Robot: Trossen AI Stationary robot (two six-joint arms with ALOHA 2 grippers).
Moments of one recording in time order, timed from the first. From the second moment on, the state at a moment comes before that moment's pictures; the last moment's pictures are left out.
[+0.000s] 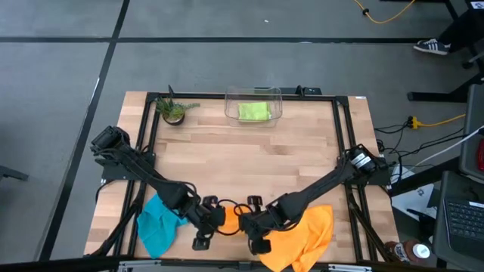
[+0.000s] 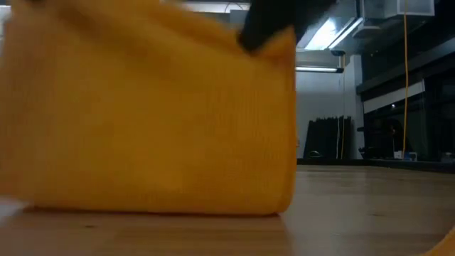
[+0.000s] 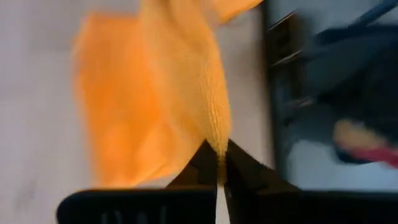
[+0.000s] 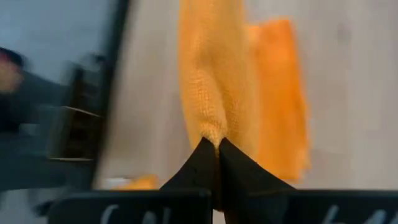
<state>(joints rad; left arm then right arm) -0.60 1.70 1.21 -0.49 -0.03 -0.63 0.53 2.05 1.62 -0.57 0.16 0.41</state>
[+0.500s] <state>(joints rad) -0.55 1.72 1.05 -0.51 -0.15 -0.76 0.44 2.06 1.44 -0.39 0.22 0.40</state>
